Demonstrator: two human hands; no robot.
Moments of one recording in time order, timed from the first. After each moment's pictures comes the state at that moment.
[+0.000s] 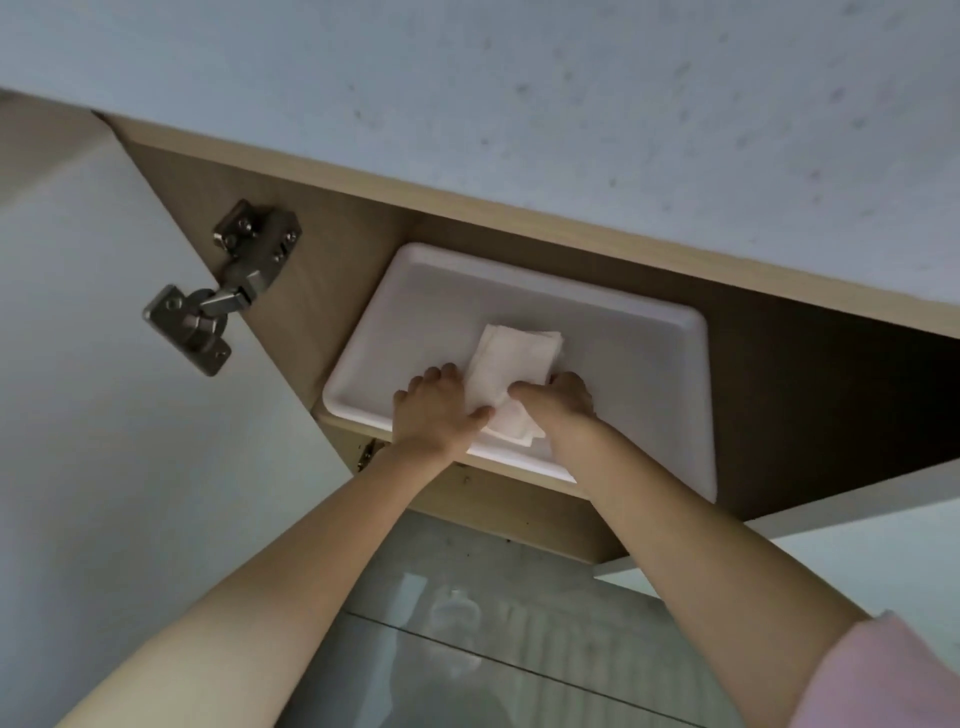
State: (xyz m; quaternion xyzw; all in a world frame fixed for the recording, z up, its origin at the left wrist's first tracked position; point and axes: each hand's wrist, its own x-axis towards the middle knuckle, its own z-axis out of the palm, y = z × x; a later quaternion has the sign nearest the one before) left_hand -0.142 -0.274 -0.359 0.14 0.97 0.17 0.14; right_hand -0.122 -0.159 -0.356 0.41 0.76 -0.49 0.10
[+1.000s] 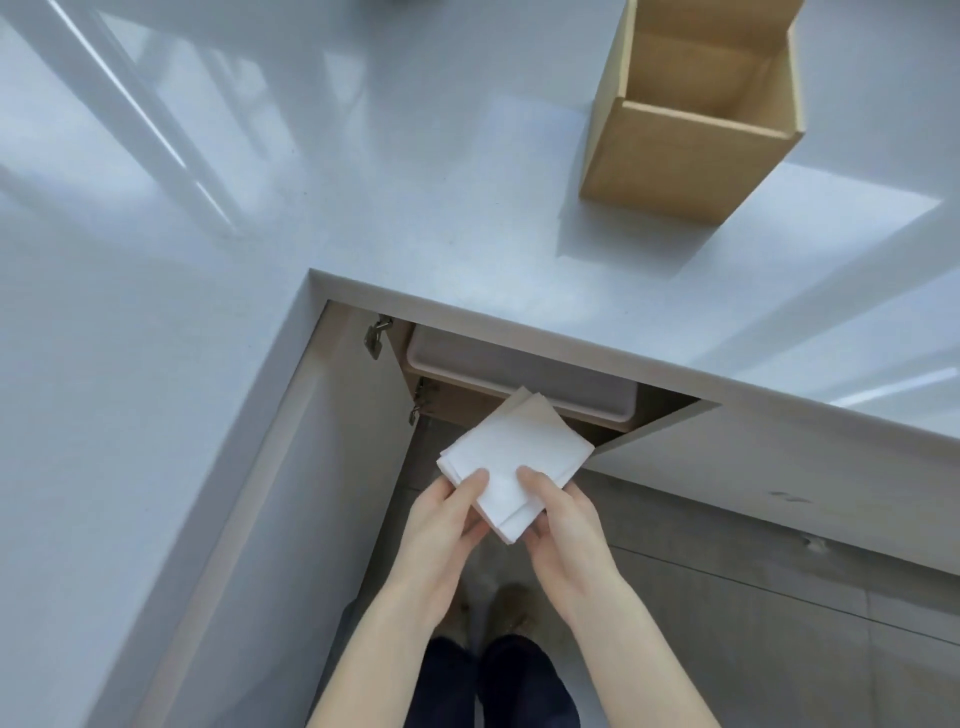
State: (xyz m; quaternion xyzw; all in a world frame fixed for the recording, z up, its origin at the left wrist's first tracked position) left_hand 0.050 -0.377 -0.126 -0.21 0.54 0.73 0.37; right_hand 0.079 -0.268 -0.119 0.47 0.37 -0.80 0.06
